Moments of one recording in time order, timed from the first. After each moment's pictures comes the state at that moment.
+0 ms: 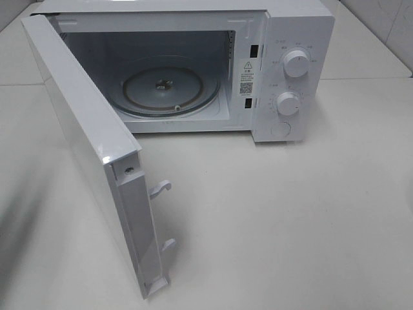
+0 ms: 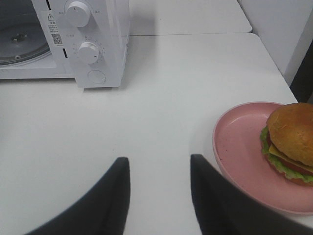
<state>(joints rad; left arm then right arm) -0.03 0.88 -0.29 0.00 -0.41 0.01 0.03 0.00 -0.50 -0.06 0.97 0.00</state>
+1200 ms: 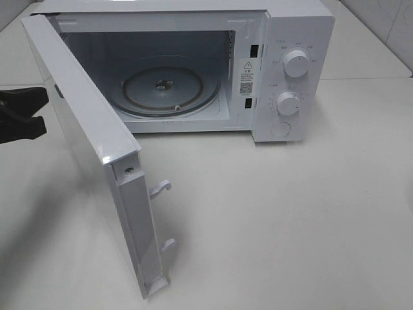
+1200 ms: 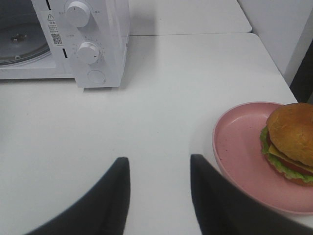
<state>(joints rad) -0.08 1.60 -0.42 0.50 -0.95 -0.33 0.03 0.00 -0.50 -0.06 0.97 0.00</state>
